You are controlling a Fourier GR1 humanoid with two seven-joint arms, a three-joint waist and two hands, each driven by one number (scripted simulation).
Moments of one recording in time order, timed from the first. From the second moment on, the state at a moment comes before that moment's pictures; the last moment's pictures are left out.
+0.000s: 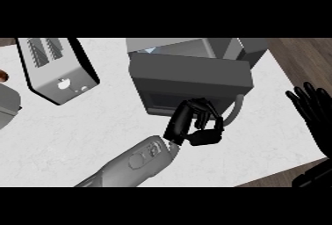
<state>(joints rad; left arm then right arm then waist) -0.75 0.00 -0.90 -0.97 0.51 0.63 -0.27 -0.05 -0.38 -0.14 -1.56 -0.35 0.61 -0.44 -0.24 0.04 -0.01</state>
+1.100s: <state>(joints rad) -0.87 0.00 -0.75 -0.86 0.79 0.65 -0.45 -0.12 -0.46 -0.15 -1.64 -0.54 0.66 -0.31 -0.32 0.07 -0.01</state>
